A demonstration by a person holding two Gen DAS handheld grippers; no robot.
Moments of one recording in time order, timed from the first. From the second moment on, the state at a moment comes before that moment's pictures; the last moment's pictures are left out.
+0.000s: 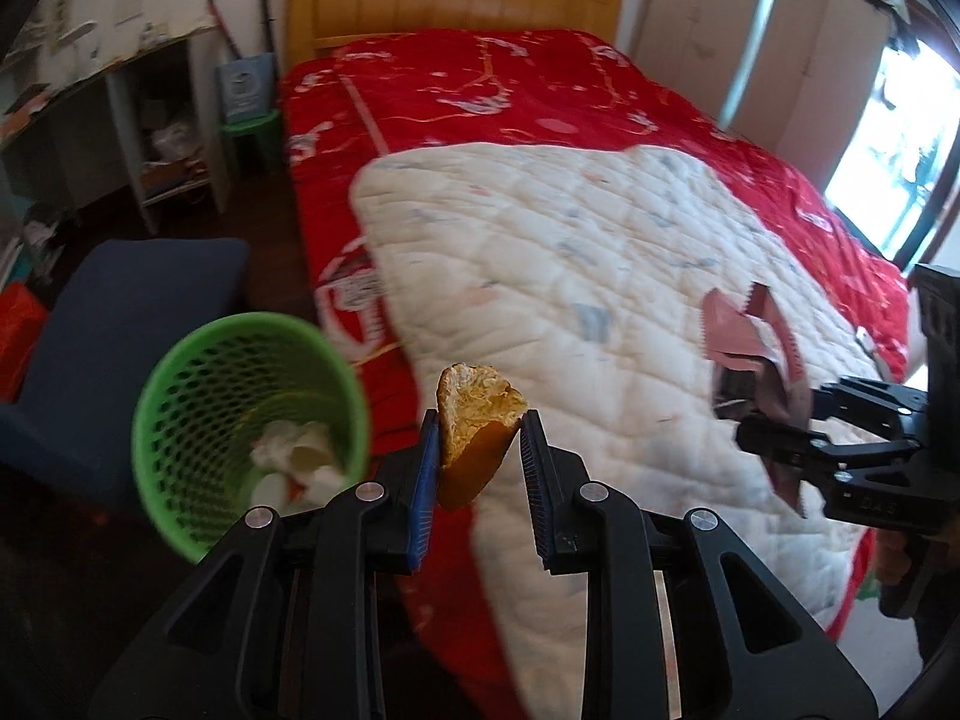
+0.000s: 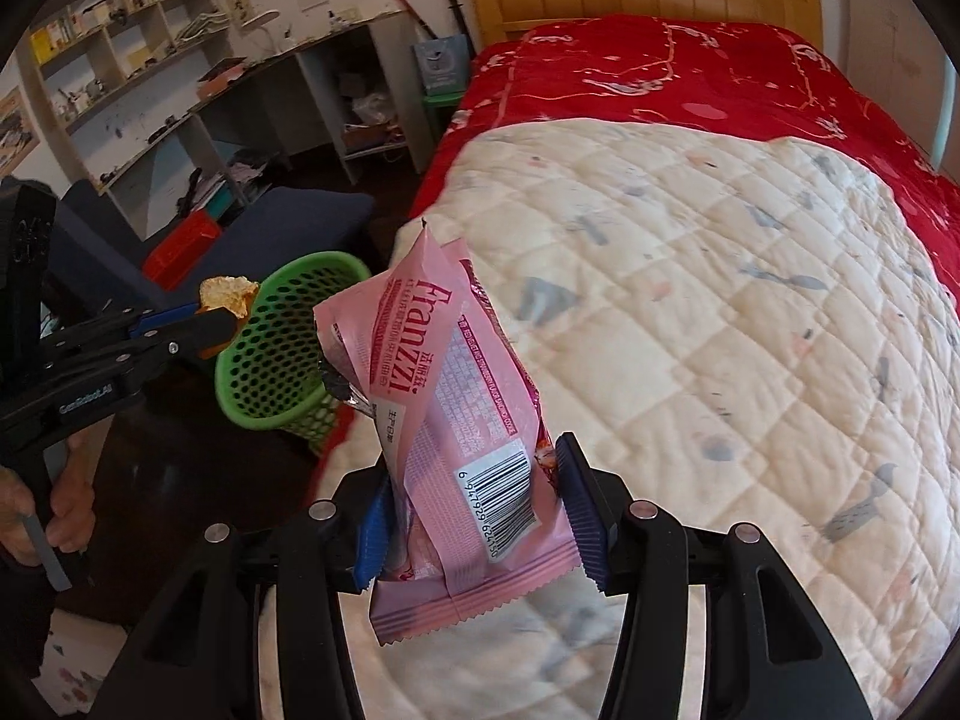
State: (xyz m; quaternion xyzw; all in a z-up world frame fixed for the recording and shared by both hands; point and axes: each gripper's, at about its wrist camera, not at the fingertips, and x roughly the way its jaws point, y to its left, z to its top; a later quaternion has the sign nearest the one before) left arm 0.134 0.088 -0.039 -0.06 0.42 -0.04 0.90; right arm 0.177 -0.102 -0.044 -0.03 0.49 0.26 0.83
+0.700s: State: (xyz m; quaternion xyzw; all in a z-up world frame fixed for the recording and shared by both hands) left arm 0.117 0.209 -0.073 -0.12 0.44 0.06 0.89; right arm 0.168 0.027 -0.043 -0.05 0.49 0.32 0.81
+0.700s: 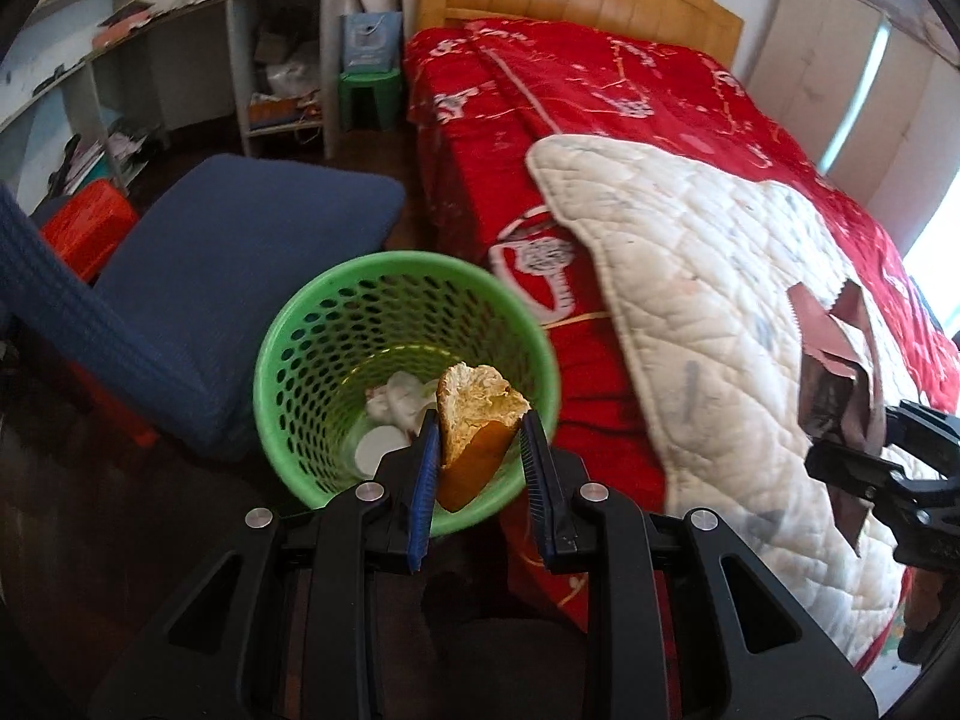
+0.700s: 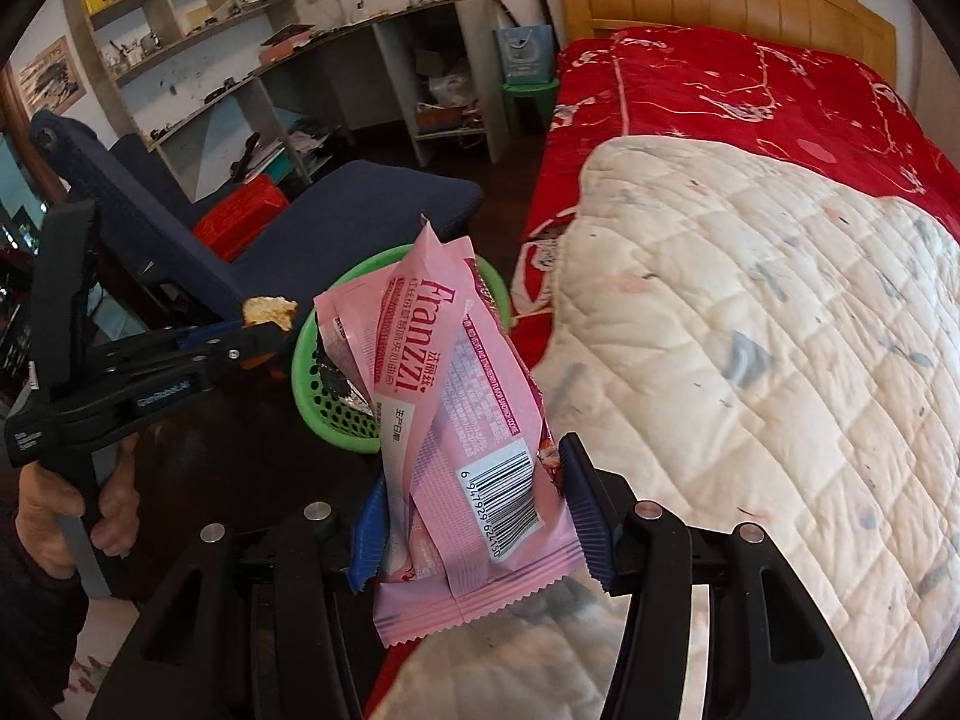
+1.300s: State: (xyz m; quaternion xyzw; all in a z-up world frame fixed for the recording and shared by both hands) left arm 0.131 0.253 -0.102 -0.13 0.46 0.09 0.87; right arm 0.179 0.076 -0.057 -0.06 0.51 0.33 0.79
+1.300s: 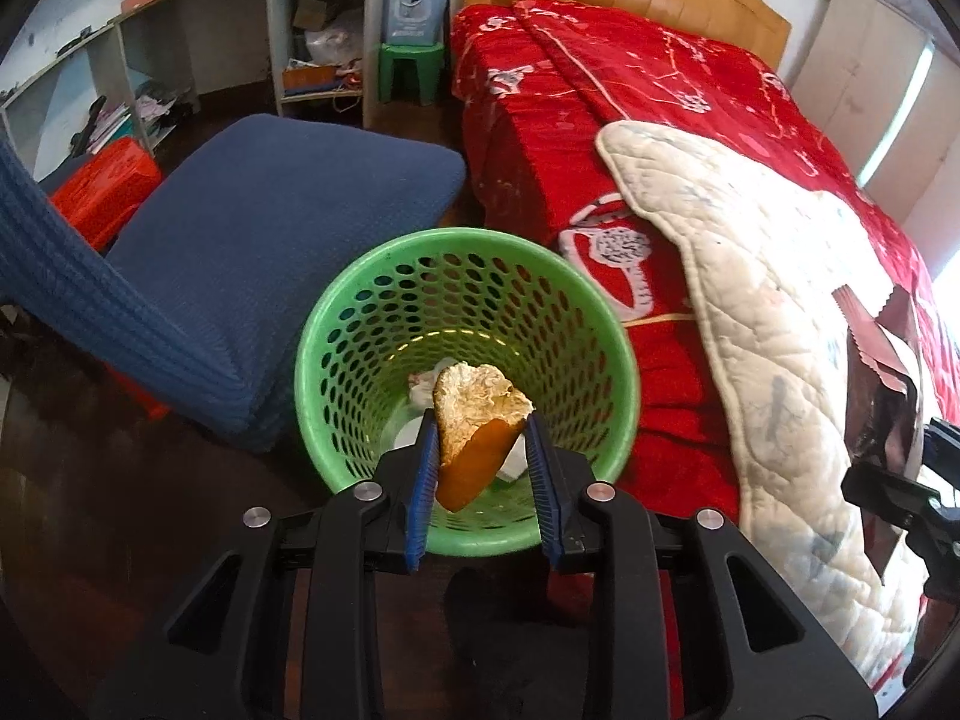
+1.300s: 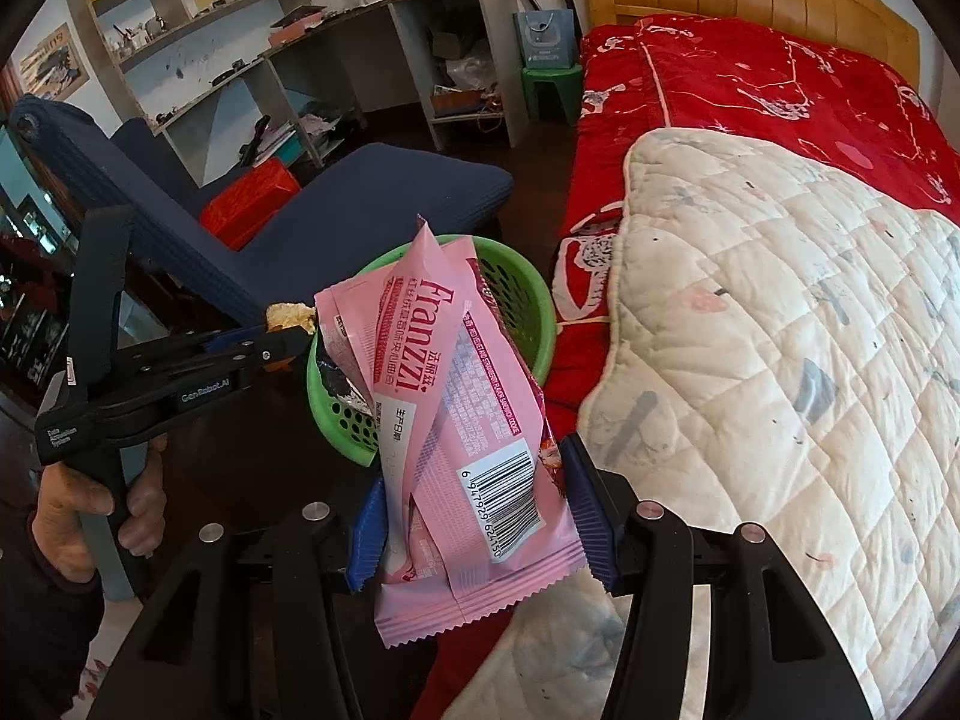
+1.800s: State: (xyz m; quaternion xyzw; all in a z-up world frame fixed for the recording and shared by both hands) left arm 0.123 0.274 -0.110 -0.15 0.46 0.10 0.87; right arm 0.192 0.113 -0.061 -0.07 0.51 0.35 0.79
